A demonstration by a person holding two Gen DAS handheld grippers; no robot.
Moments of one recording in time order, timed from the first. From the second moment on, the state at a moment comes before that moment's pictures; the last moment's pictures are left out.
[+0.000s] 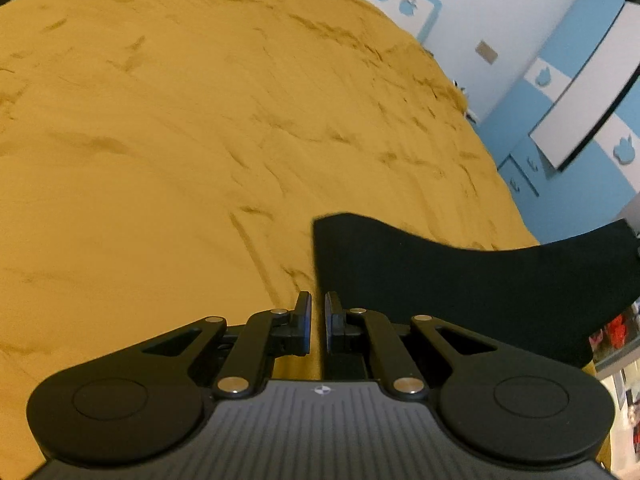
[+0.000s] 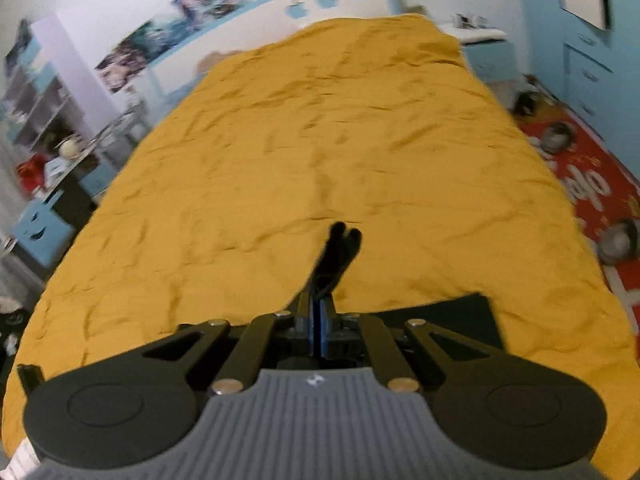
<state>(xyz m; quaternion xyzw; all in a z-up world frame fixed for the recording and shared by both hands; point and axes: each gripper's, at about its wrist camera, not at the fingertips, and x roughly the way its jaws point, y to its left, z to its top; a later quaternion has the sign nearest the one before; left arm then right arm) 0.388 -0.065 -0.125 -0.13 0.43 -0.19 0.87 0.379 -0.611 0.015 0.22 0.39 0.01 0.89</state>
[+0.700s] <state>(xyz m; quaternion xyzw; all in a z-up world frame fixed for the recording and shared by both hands) 0.388 -0.091 -0.142 -0.11 0.46 -0.18 0.86 0.401 -0.672 -0.099 0.19 0.47 -0.05 0.86</state>
